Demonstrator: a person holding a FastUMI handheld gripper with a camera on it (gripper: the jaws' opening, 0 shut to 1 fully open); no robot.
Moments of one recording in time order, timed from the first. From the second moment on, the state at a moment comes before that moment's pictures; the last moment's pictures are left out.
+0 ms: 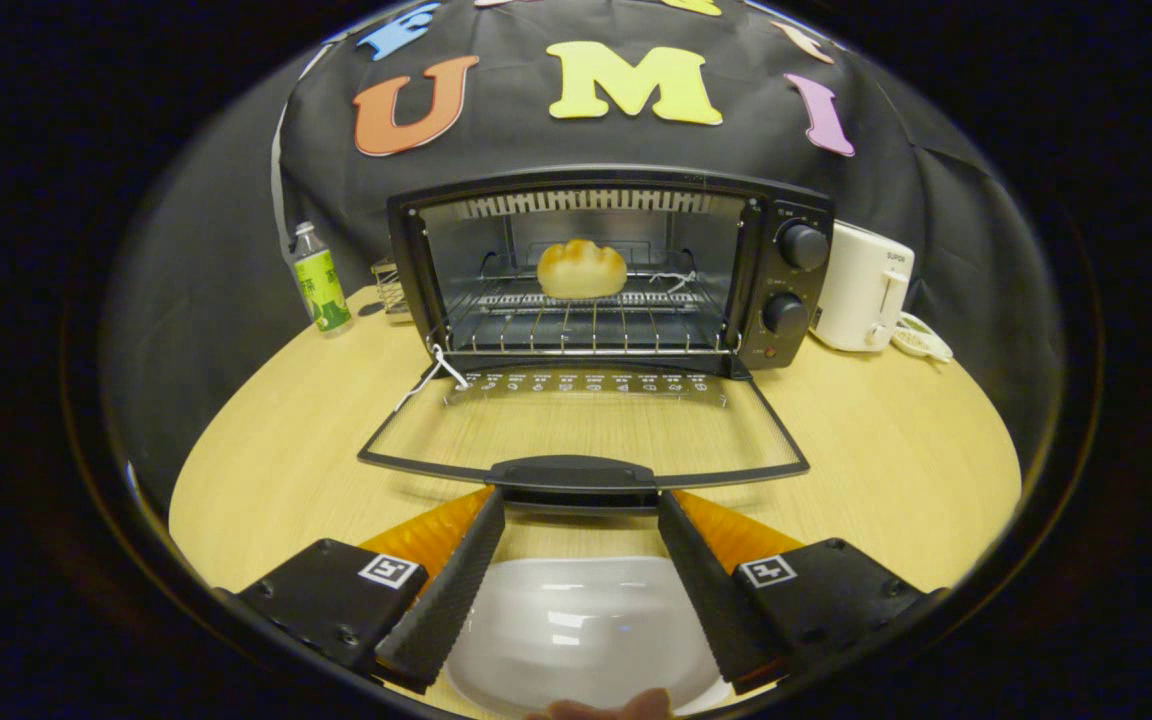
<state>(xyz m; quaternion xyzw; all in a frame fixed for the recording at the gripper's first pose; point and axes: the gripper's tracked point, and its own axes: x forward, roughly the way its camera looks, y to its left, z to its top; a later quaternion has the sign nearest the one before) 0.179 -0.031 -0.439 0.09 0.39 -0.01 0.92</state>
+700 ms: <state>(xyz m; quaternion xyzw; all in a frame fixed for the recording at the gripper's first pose) 0.219 -0.043 -0.357 0.09 0.29 -0.02 0.95</state>
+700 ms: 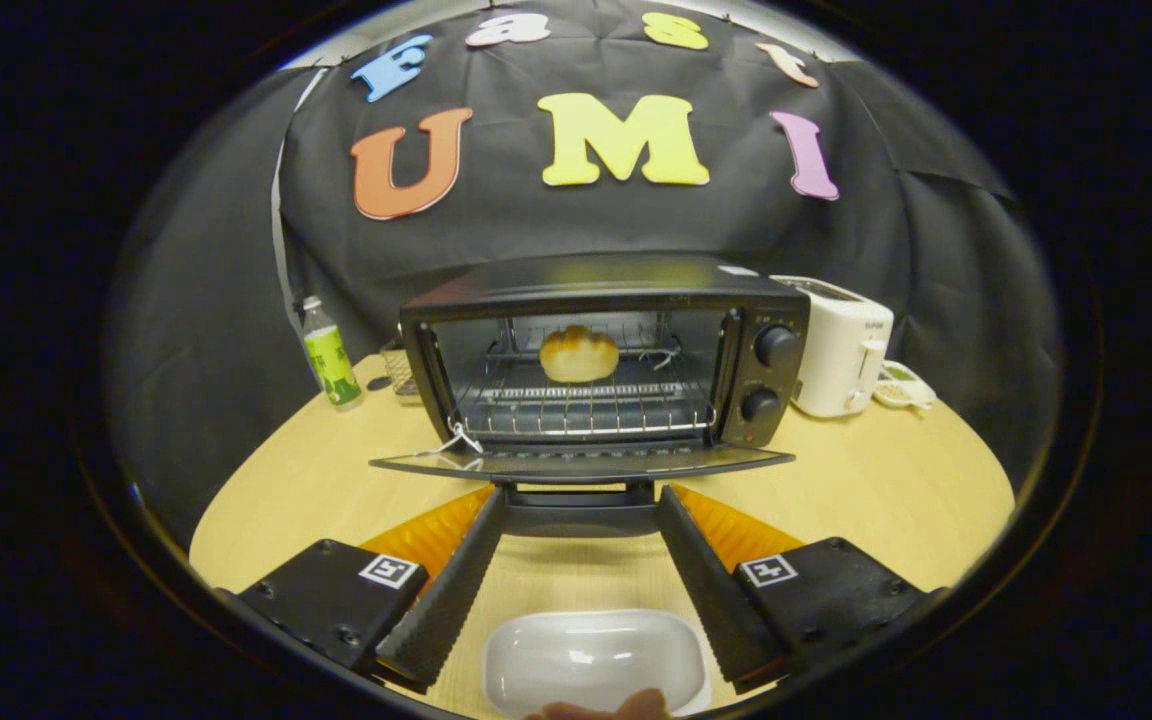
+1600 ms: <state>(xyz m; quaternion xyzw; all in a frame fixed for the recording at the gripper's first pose) 0.165 -0.087 -0.113 0.09 0.10 0.00 0.99</state>
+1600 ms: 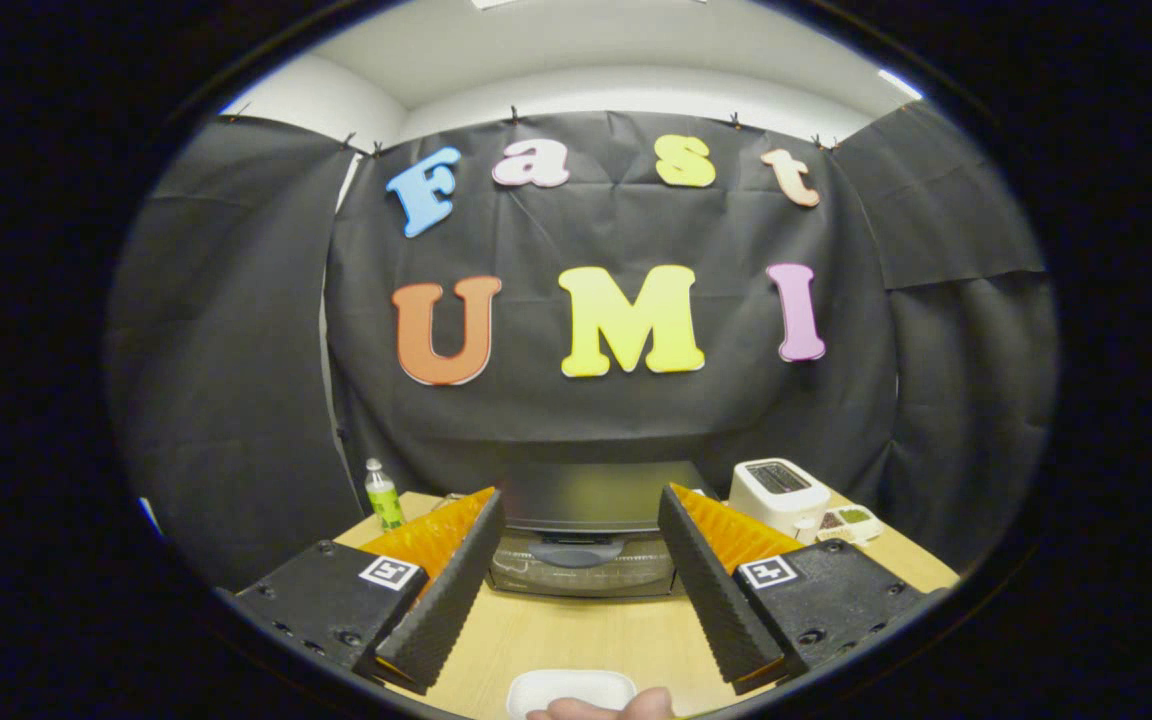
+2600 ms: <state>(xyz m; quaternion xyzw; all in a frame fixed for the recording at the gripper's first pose) 0.004 -0.099 -0.057 0.09 0.08 -0.02 0.99</state>
